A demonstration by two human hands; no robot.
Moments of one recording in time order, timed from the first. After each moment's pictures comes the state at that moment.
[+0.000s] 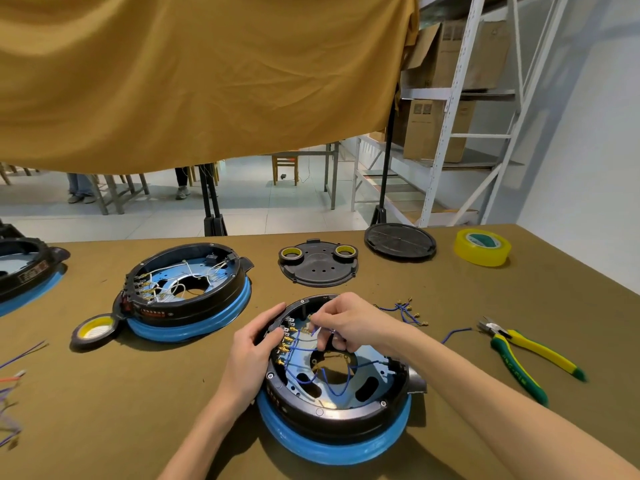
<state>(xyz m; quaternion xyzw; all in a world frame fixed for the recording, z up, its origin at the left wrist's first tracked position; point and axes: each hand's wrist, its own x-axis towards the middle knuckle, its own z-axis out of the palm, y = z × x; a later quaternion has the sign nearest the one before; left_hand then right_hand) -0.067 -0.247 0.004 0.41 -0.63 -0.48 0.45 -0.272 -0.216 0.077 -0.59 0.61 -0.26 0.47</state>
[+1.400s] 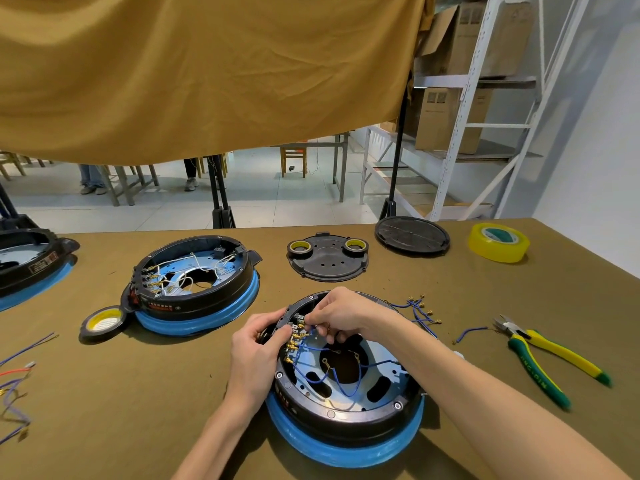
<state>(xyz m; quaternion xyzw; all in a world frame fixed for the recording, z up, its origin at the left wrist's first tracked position) -0.072 -0.240 0.004 0.47 -0.58 -0.44 0.51 -0.253 -0.253 0.066 -0.55 0.64 -0.22 0.48</state>
